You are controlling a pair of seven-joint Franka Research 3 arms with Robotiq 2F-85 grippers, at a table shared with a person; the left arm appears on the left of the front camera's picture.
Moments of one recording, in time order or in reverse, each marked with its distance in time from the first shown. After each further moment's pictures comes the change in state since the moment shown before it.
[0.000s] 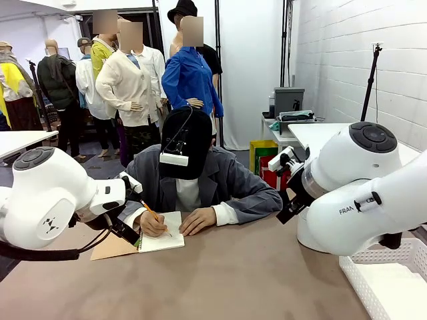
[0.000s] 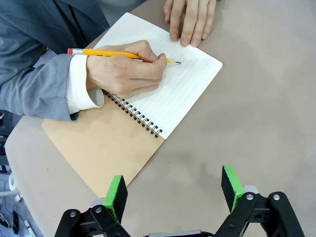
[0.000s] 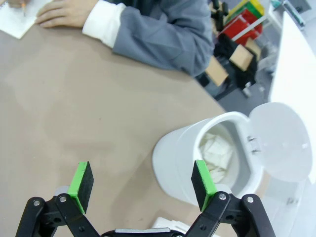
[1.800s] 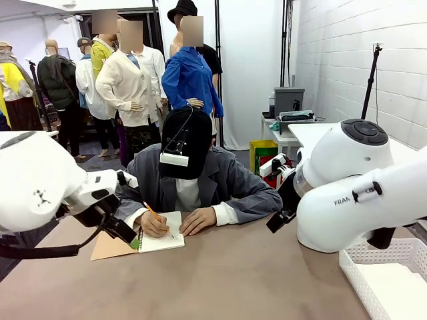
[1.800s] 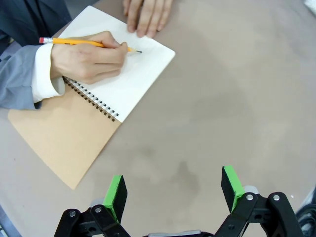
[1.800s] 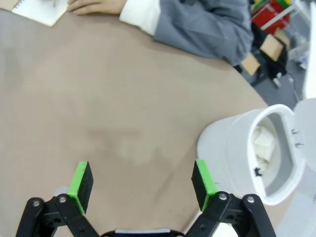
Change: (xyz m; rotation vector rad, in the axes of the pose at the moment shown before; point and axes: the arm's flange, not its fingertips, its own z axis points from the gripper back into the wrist) left arm -0.003 -0.002 0.036 -0.222 0.061 0.049; right arm 0.002 0.030 0.001 0.162 0.077 -0.063
